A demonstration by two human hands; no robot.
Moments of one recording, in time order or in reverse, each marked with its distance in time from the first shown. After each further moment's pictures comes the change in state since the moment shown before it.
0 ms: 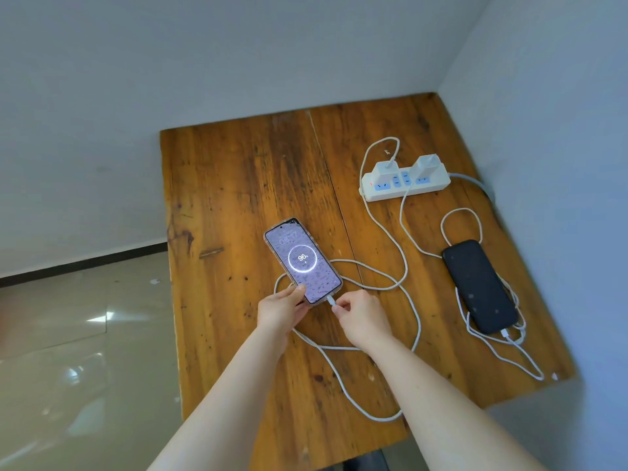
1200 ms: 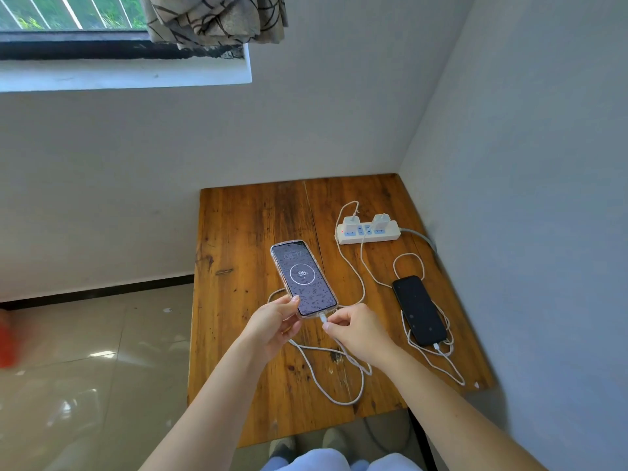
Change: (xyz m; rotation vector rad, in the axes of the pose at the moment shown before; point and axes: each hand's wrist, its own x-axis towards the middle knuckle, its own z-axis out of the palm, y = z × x) left_hand -0.174 0.013 0.003 -0.084 -0.249 0.125; right_hand -0.135 -0.006 -0.124 0.147 -0.093 -0.362
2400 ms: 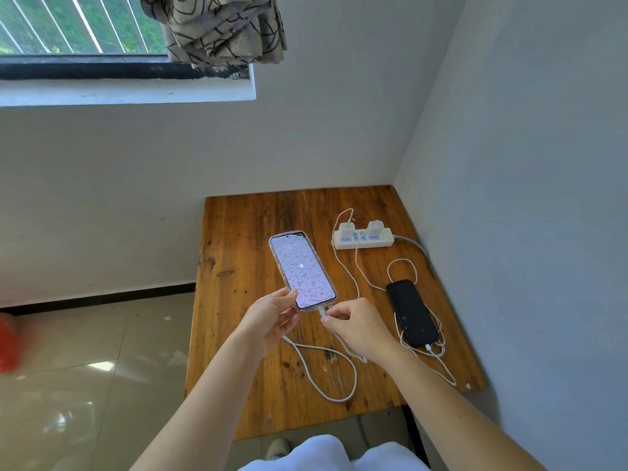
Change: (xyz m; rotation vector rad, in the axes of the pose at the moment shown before) left_hand -0.032 -0.003 0.010 -0.022 -0.028 0.096; right_hand -0.029 -0.006 -0.012 0.028 0.060 -0.109
